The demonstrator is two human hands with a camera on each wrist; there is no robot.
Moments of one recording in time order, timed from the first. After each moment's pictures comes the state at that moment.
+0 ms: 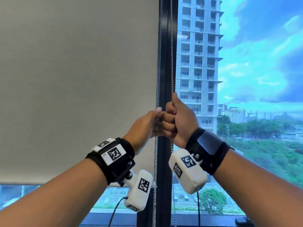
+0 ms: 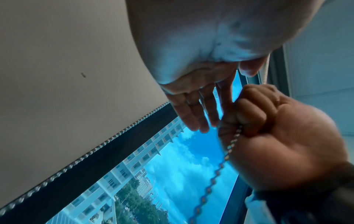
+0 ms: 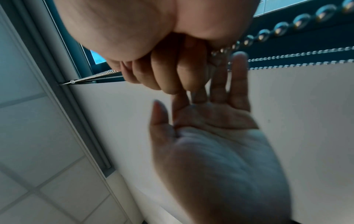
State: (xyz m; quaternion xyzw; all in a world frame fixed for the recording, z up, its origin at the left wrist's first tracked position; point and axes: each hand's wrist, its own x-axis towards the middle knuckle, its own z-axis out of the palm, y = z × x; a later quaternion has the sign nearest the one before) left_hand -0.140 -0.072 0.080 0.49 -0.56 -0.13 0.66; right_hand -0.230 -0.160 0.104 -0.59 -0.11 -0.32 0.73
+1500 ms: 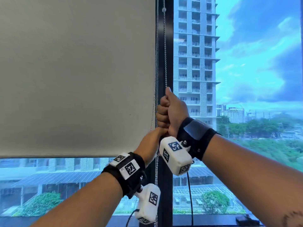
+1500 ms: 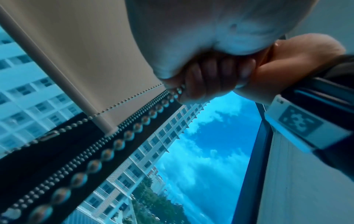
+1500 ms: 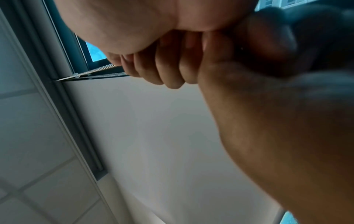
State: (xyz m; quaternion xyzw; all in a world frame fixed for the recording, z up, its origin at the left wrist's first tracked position) left_hand -0.170 -0.074 0.055 0.58 -0.48 -0.06 0.66; right_hand -0.221 -0.146 0.131 -0.59 -0.06 -0.36 0.72
